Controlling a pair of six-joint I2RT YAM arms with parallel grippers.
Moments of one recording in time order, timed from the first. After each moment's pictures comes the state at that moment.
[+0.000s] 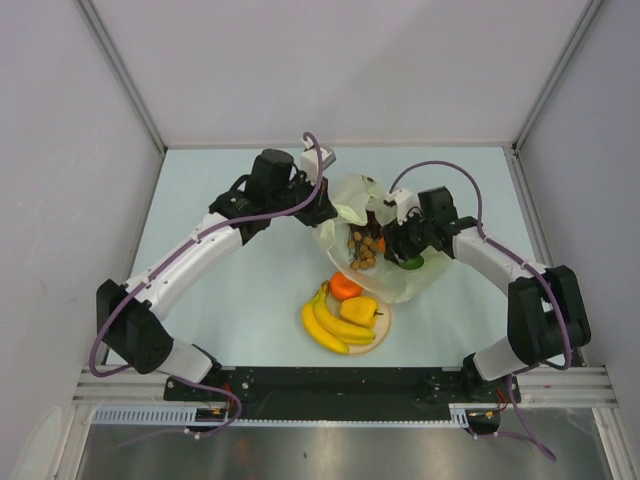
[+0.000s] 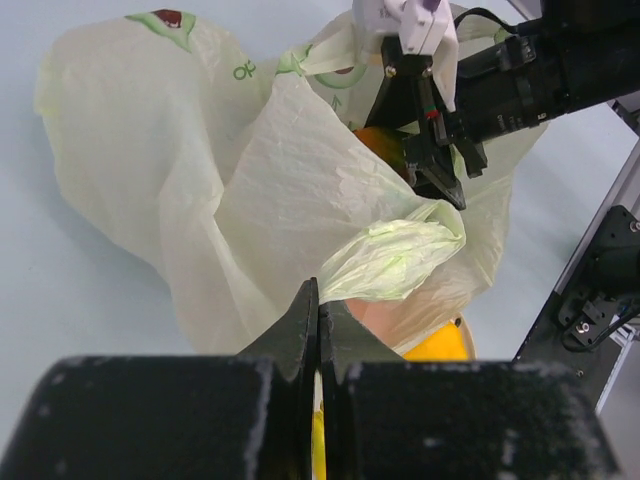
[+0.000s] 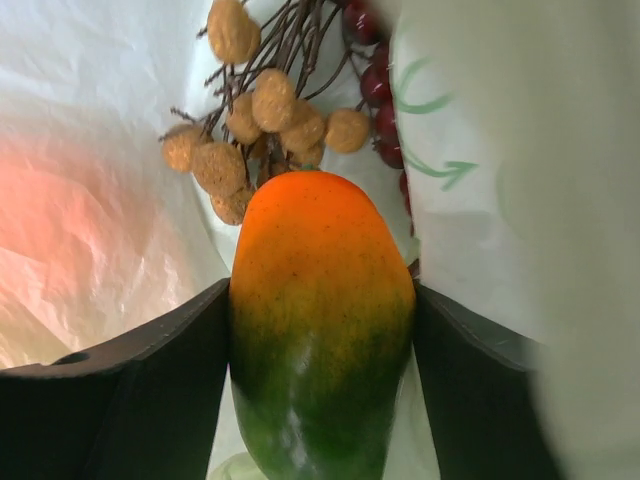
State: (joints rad) left arm -0.61 1.46 1.37 -0.43 0.37 -0.11; right arm 0.32 1.49 0.97 -0.34 -0.37 -0.25
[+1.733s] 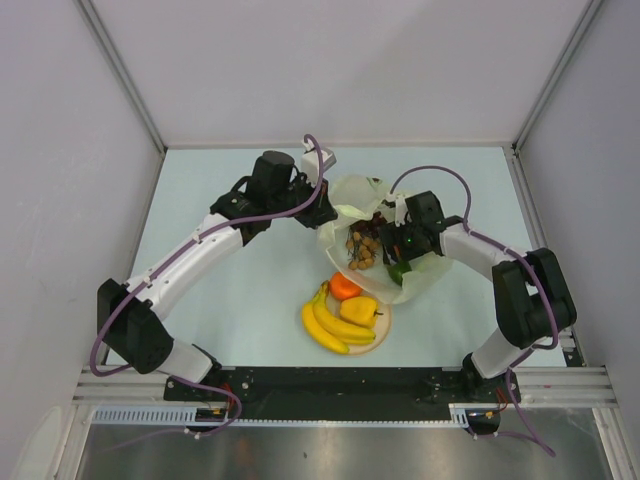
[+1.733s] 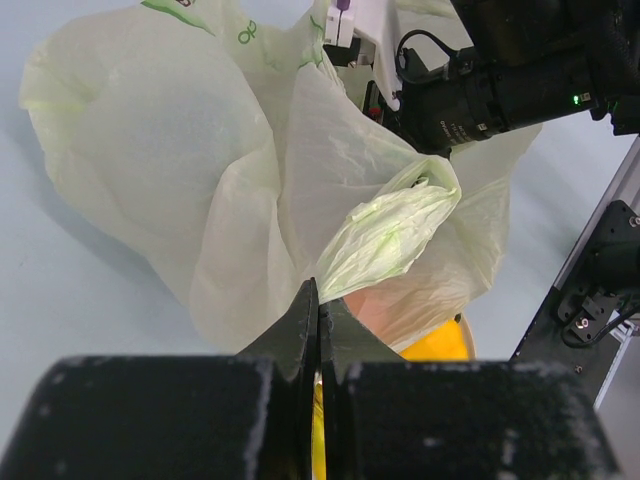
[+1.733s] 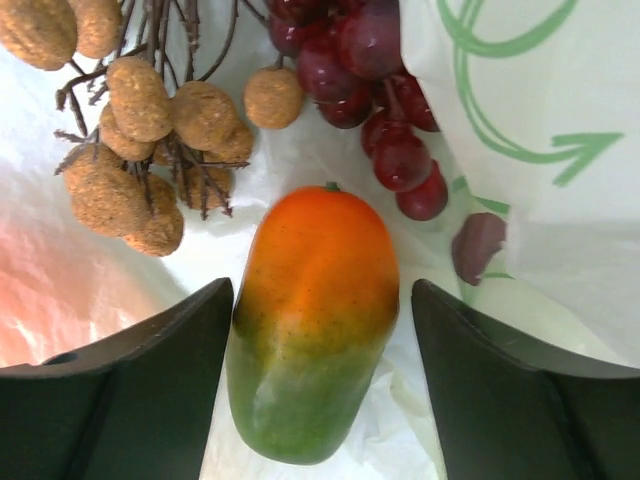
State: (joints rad) left arm -0.61 1.47 1.35 -0.42 0.38 -0.11; right arm 0.37 1.62 0.98 -0.35 -0.18 0.00
